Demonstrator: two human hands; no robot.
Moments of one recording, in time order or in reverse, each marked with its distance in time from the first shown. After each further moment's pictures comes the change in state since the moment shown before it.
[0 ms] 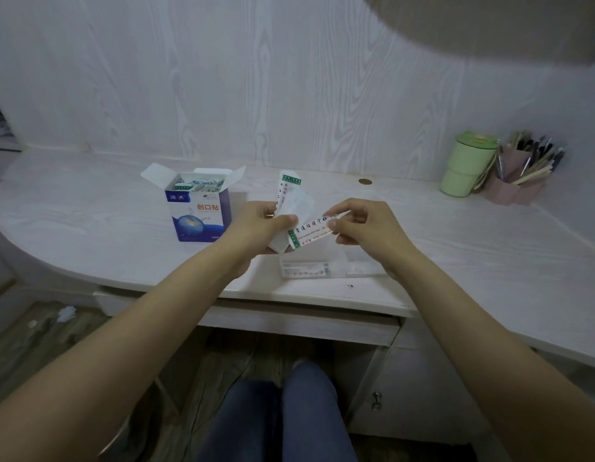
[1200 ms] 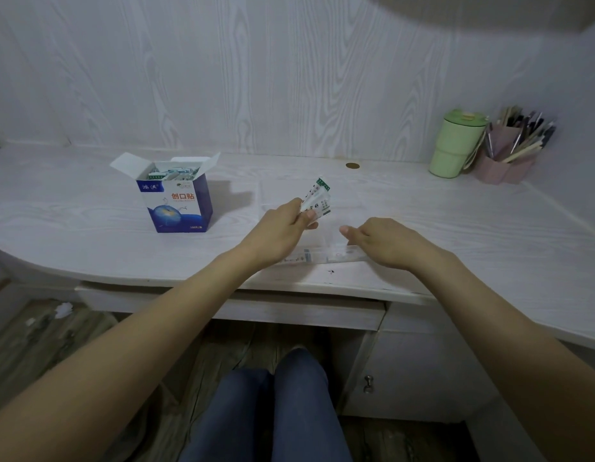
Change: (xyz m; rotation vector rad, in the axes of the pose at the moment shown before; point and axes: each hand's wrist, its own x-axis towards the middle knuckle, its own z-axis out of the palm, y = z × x) left_hand 0.019 -0.019 0.051 0.651 -0.102 0.316; right_hand -0.006 0.034 -0.041 -0.875 -0.277 0.178
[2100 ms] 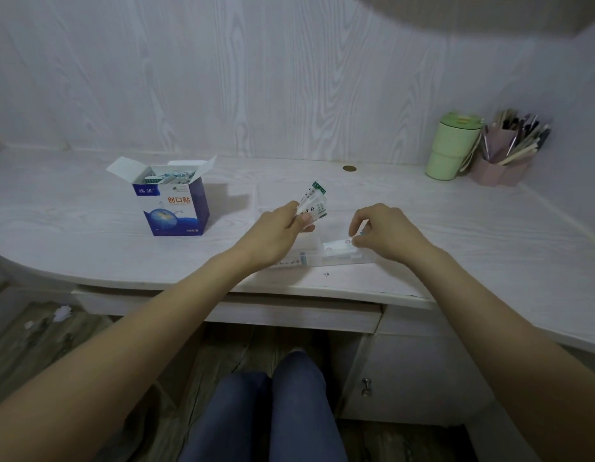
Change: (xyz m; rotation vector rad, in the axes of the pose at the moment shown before) left_hand 0.000 0.000 -0.002 0.009 -0.023 -0.005; right_hand 0.010 0.014 -0.006 0.153 0.188 -0.034
